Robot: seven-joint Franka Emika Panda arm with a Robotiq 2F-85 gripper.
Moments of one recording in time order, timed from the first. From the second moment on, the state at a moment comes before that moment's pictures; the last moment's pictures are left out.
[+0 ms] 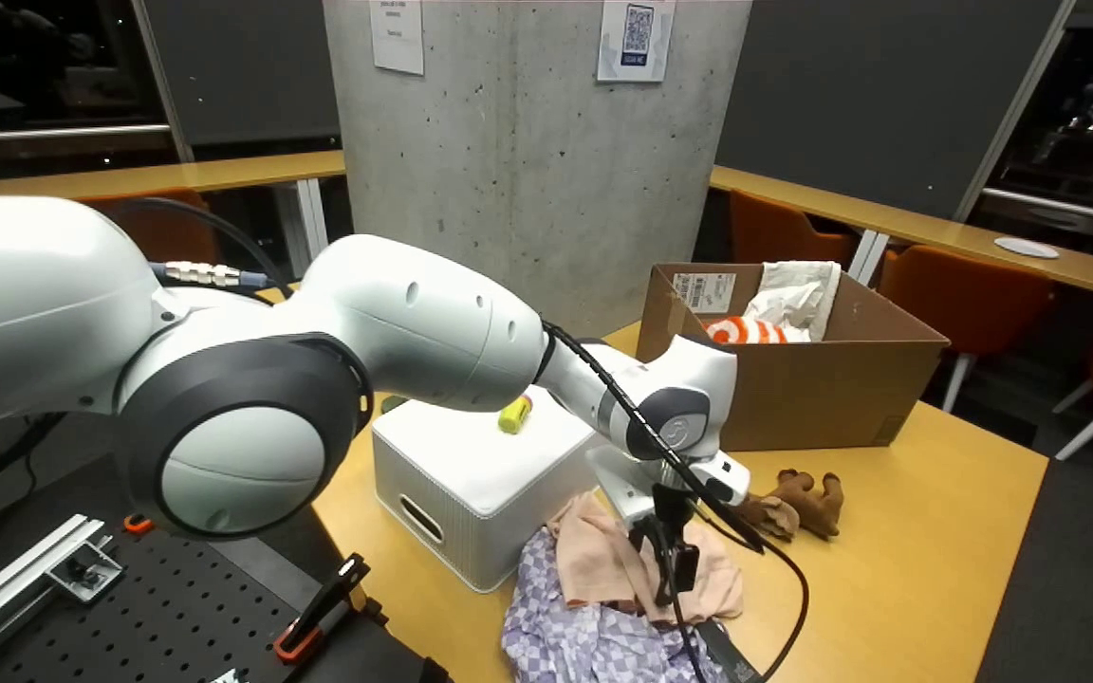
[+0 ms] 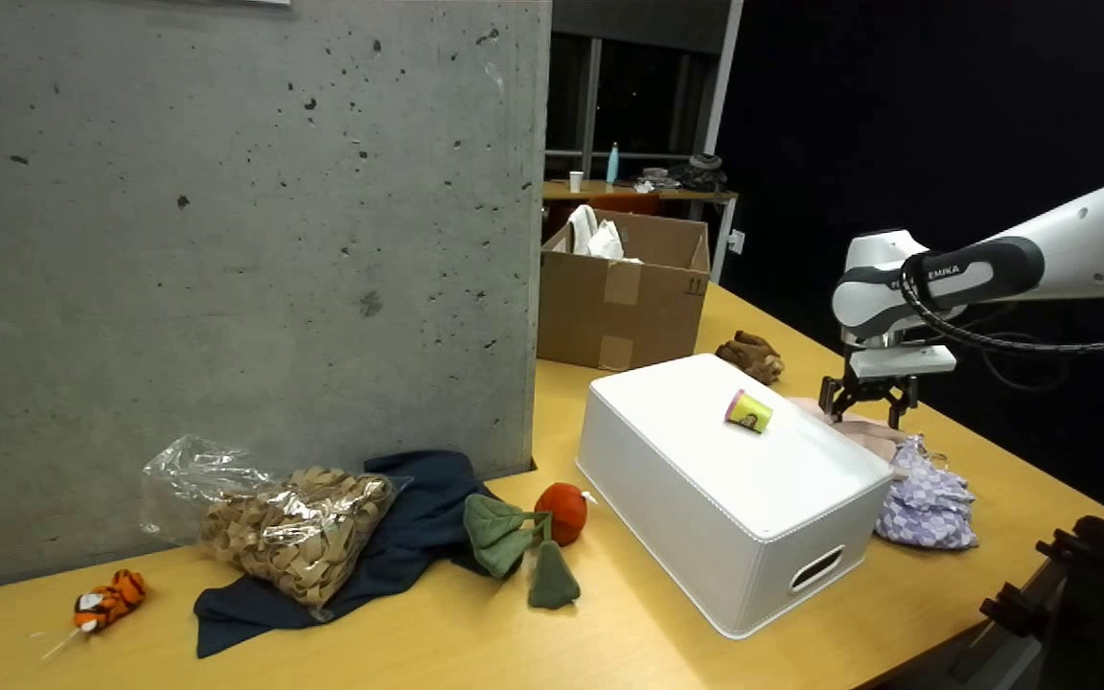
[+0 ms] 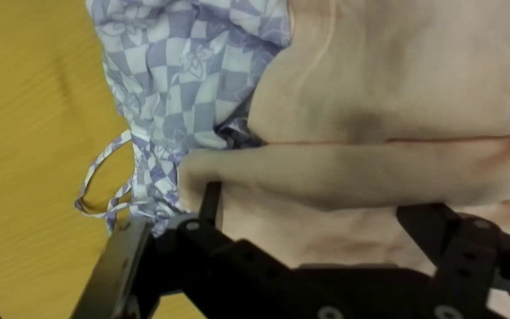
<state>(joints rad) -0.41 1.49 -0.20 -0.67 0.03 1.97 0.31</state>
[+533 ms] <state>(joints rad) -0.40 1.48 -0.20 -0.71 0.03 2.01 0.33</state>
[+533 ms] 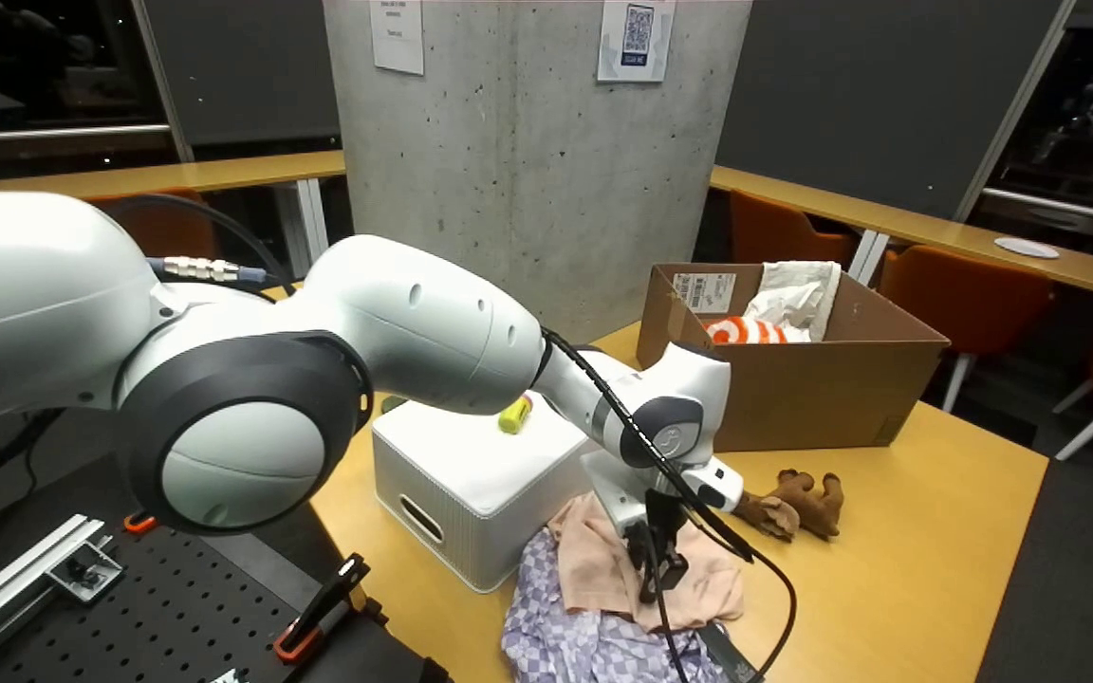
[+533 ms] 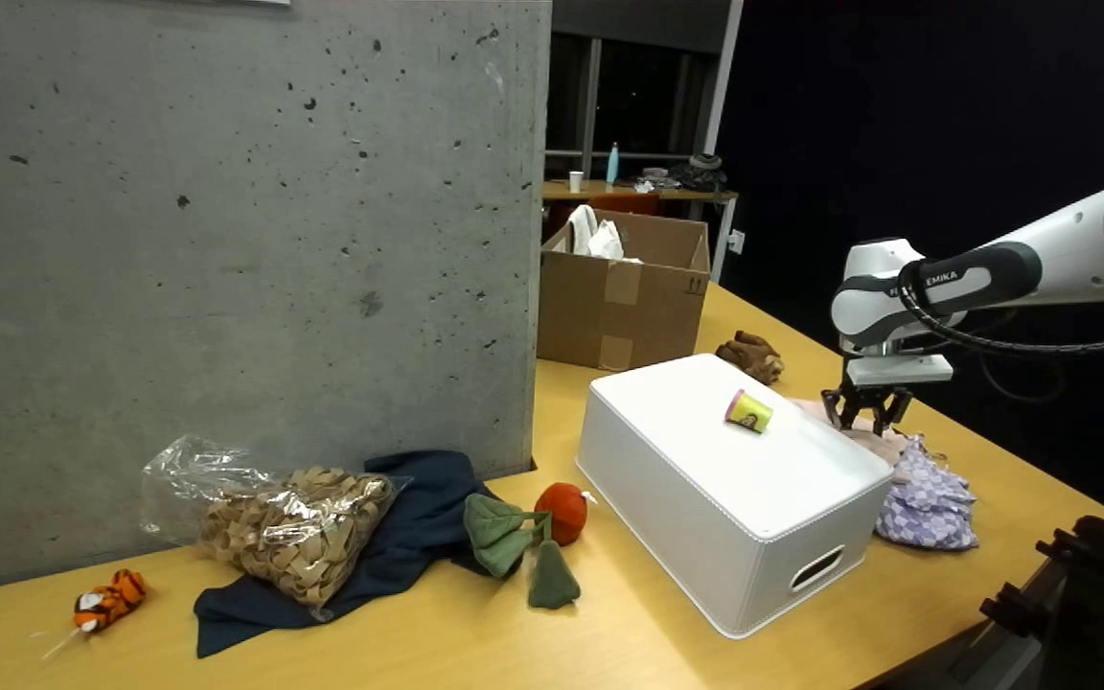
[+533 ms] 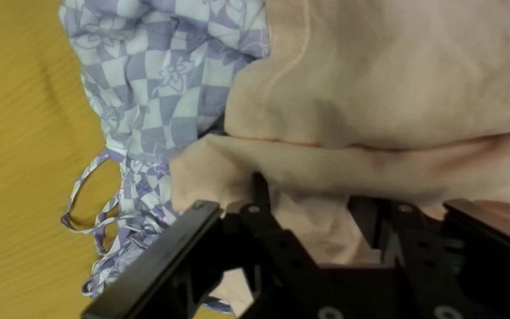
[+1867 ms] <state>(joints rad) -0.35 1.16 -0.21 -0.87 0.03 2.07 0.34</state>
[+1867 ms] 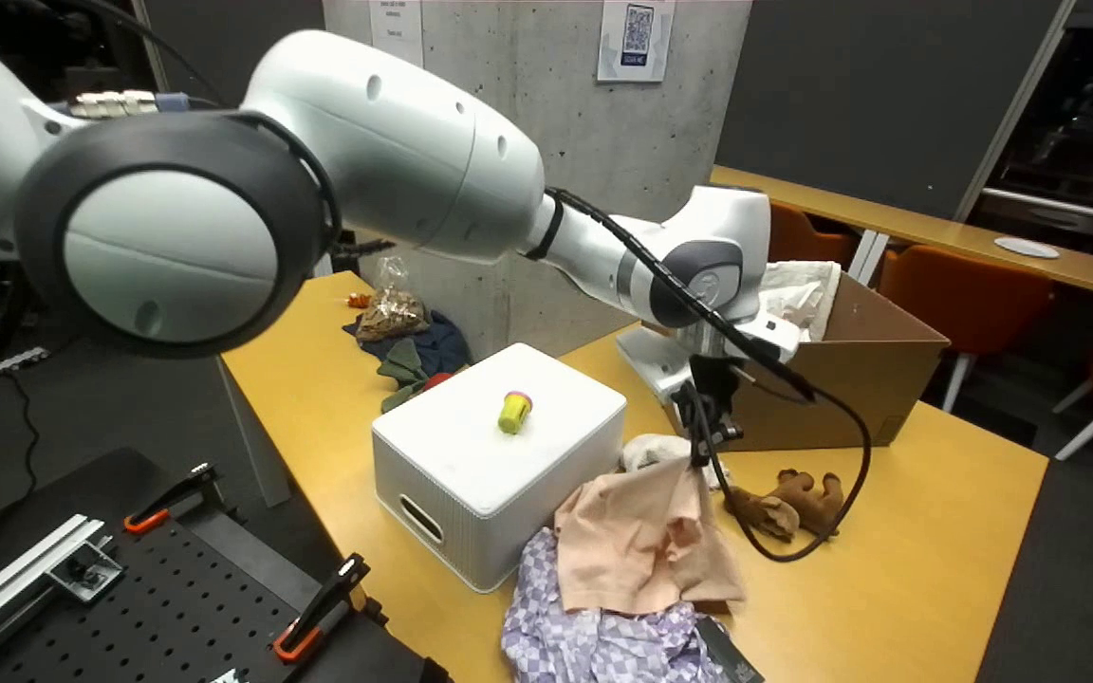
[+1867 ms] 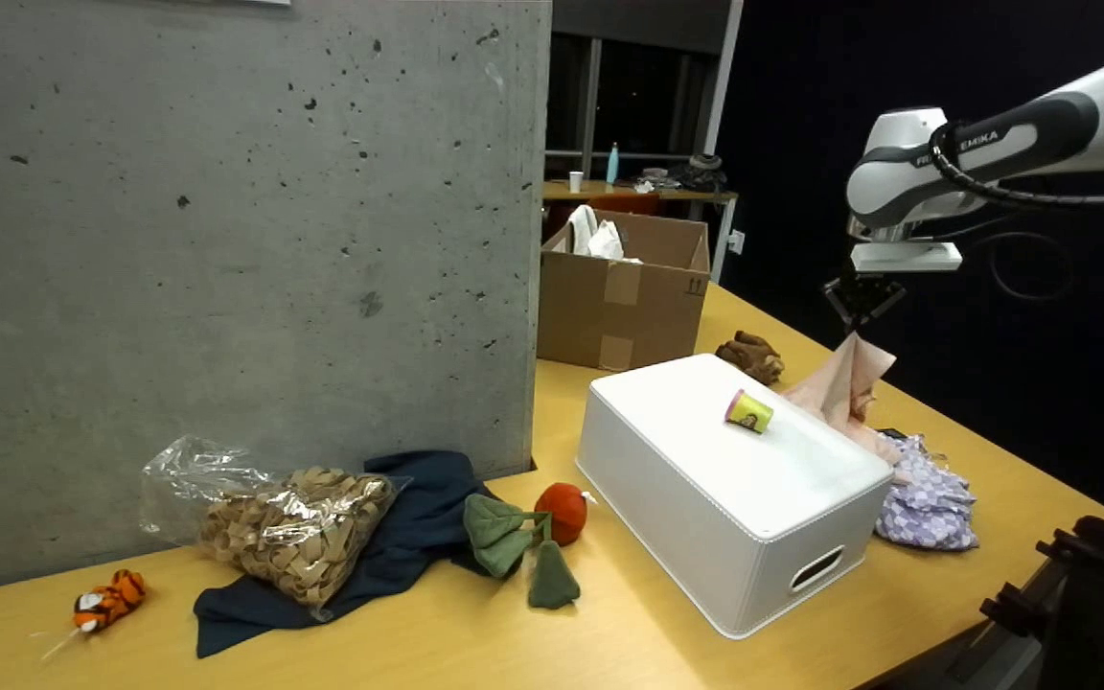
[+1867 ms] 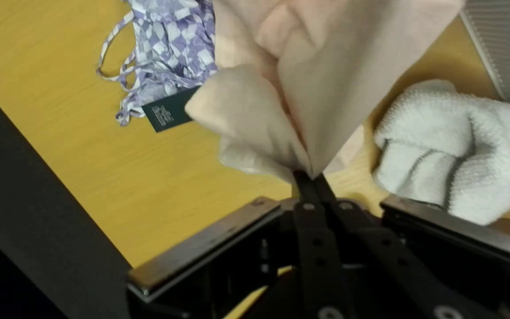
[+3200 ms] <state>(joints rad) 0.21 0.42 -0.20 -1.79 -0.37 2.21 0.55</state>
